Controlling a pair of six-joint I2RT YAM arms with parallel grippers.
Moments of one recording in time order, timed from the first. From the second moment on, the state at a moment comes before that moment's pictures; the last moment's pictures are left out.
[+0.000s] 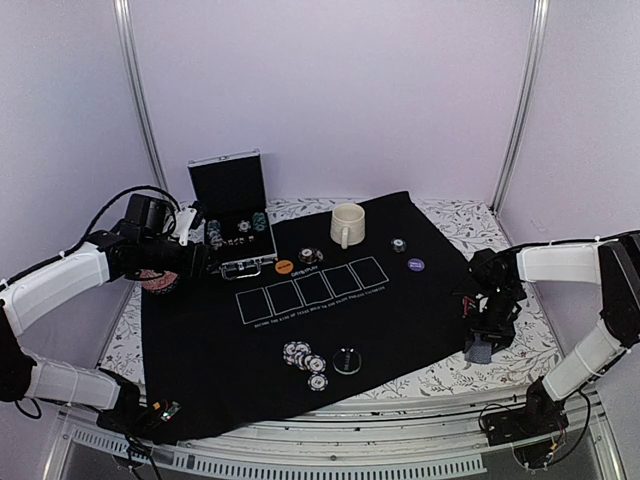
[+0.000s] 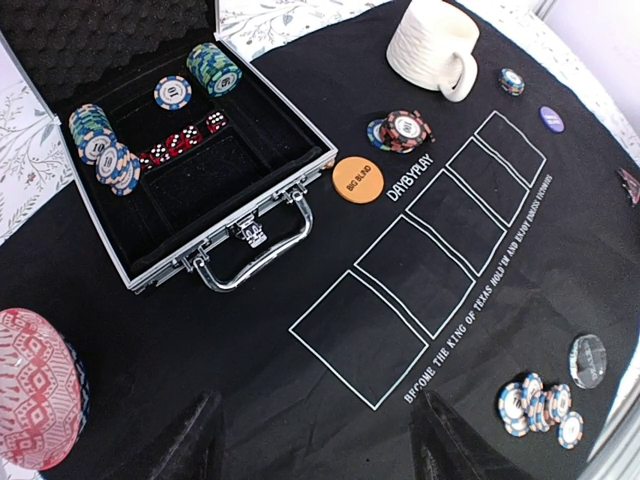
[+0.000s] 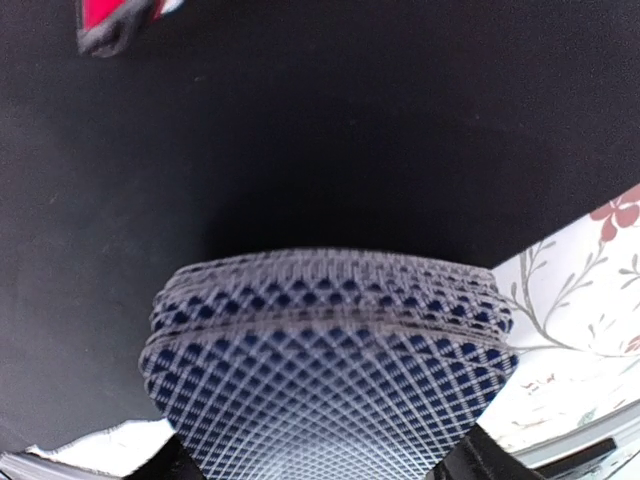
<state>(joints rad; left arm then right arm) -0.32 1.18 0.86 -0.40 0.18 -0.04 0.33 1.54 0.79 -0.92 -0.06 0.54</state>
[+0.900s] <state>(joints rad) -0.32 1.18 0.86 -0.40 0.18 -0.03 0.44 1.41 0.96 -1.02 0.01 0.58</state>
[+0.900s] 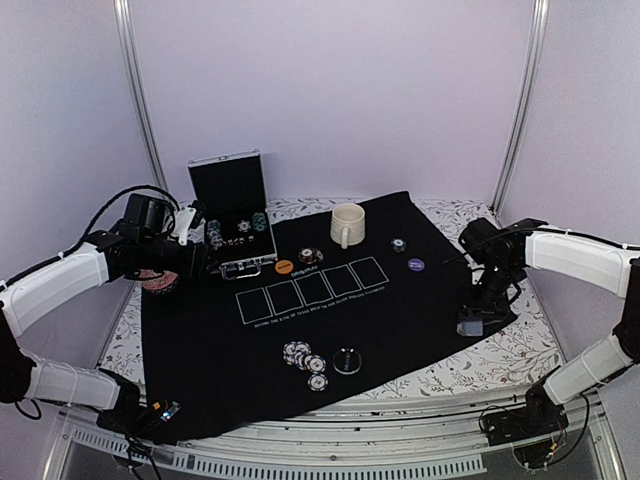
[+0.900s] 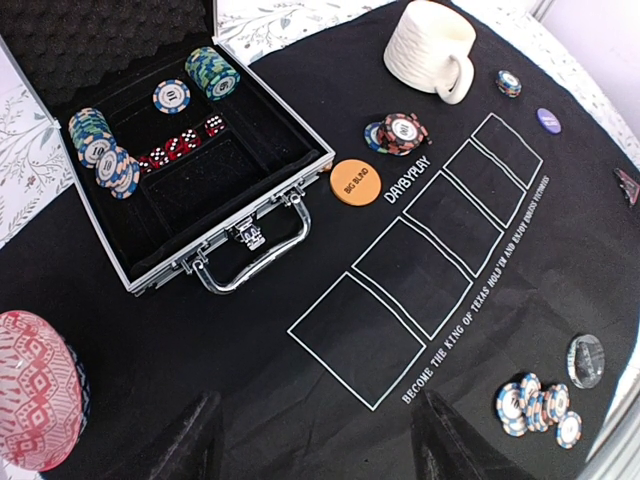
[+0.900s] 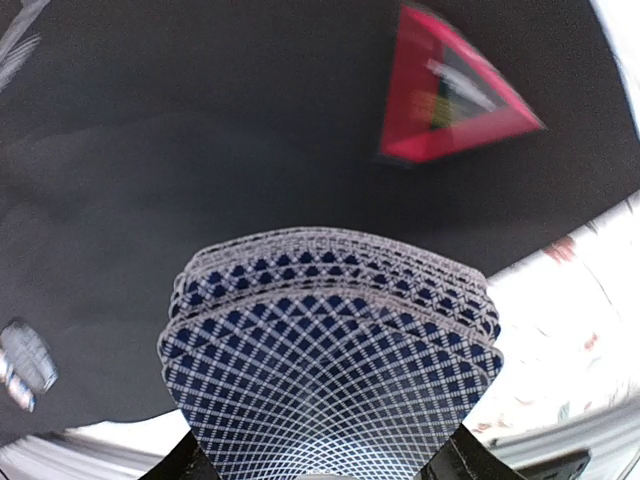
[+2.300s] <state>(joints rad) -0.32 1.17 0.85 -0.40 0.19 -0.03 1.13 2.15 1.71 -1.16 0.00 -0.12</state>
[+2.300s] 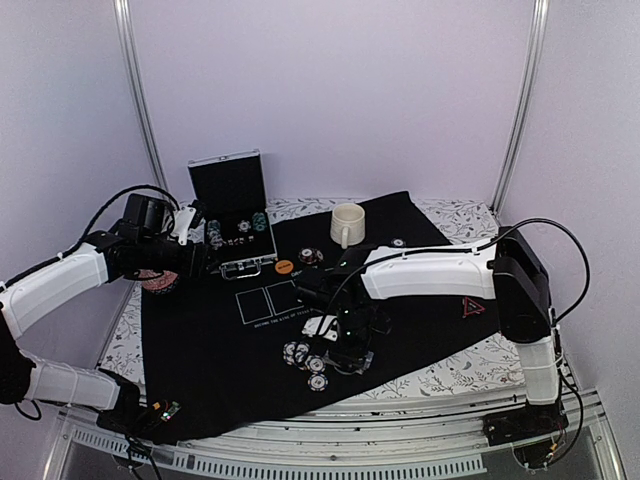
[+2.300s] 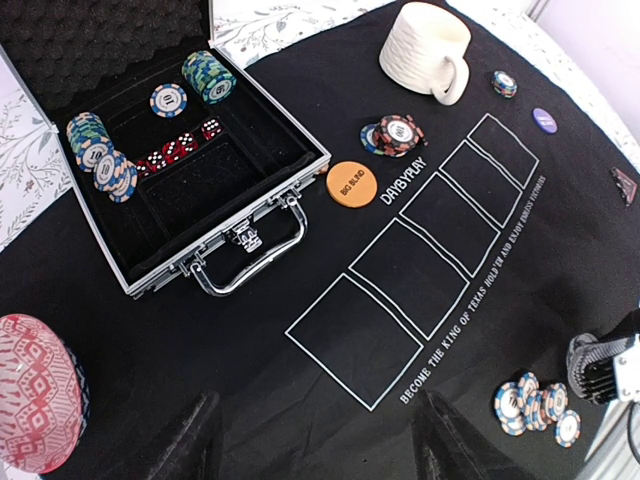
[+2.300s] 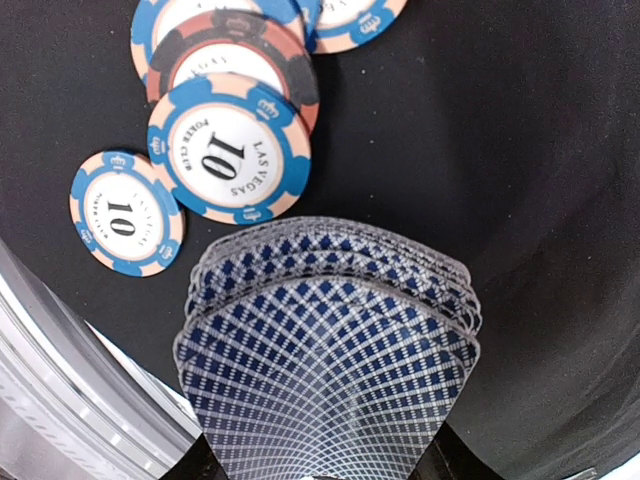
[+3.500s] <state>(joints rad) -0.49 1.06 0.83 -0.19 0.43 0.08 1.16 1.66 1.49 -0.78 0.02 -0.06</state>
